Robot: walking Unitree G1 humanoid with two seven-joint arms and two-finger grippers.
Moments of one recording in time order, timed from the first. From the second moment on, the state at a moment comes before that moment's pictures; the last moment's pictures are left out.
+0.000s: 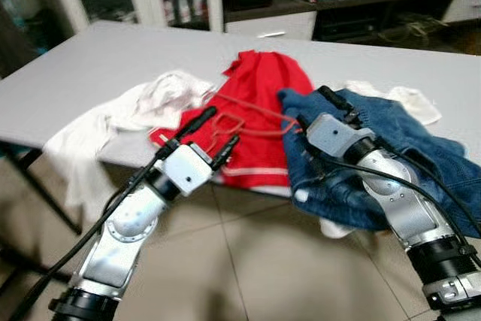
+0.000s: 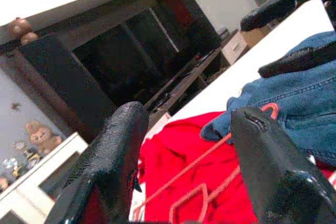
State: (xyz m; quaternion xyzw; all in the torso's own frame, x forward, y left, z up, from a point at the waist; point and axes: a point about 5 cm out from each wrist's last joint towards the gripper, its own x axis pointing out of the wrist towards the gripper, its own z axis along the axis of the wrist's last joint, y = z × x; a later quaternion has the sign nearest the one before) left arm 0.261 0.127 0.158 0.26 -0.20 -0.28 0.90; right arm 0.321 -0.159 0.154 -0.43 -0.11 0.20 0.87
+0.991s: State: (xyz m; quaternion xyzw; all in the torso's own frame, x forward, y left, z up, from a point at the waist) left arm 0.258 0.119 0.157 0.25 -0.21 -0.30 0.90; right arm 0.309 -0.149 0.162 -0.39 -0.11 0.30 0.86
